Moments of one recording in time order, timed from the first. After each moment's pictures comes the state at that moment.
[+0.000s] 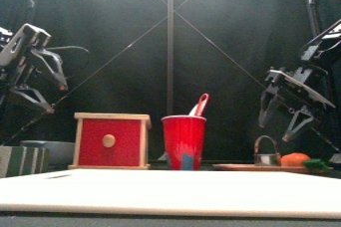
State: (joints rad) left arm 0.30 -0.71 1.28 -0.96 0.23 -0.04; right arm -0.39 -0.54 1.13 -0.62 0.30 1.52
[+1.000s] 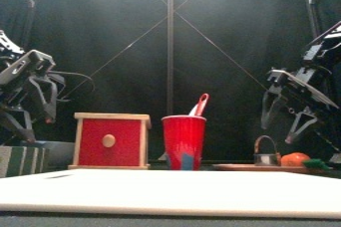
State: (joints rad) left arm 0.33 -0.57 1.26 -0.87 0.32 -0.13; right arm -0.35 -0.54 1.15 -0.60 0.30 1.52
